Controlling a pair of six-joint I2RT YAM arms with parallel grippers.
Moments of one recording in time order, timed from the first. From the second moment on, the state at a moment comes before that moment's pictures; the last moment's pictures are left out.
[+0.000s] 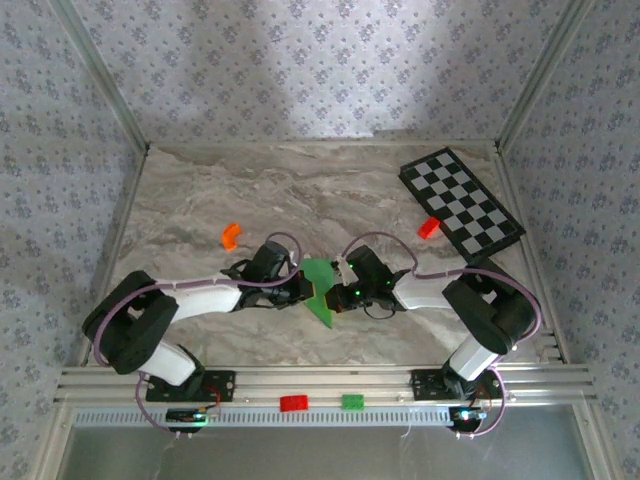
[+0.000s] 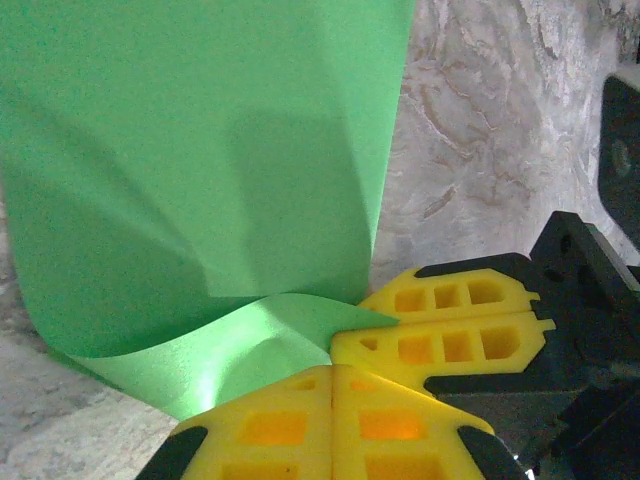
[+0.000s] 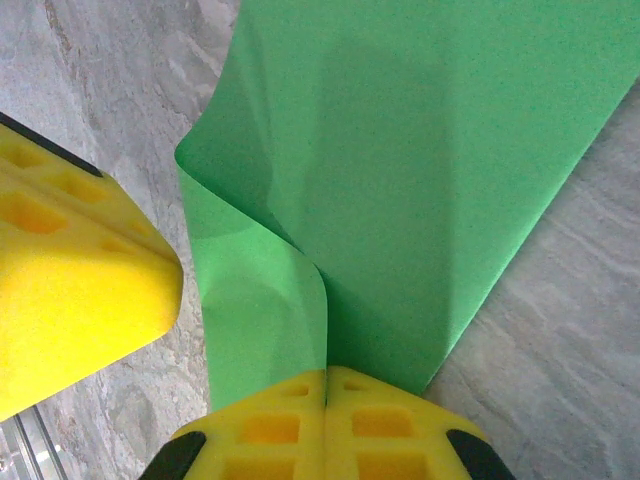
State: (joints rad) left arm -0.75 1.48 0.59 0.05 0.40 -1.00; right arm 0.76 1.62 0.60 0.13 -0.44 0.53
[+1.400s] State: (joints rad) left arm -0.81 1.59 0.60 0.05 0.36 -0.95; right arm 0.84 1.50 0.66 -0.07 -0.42 0.60
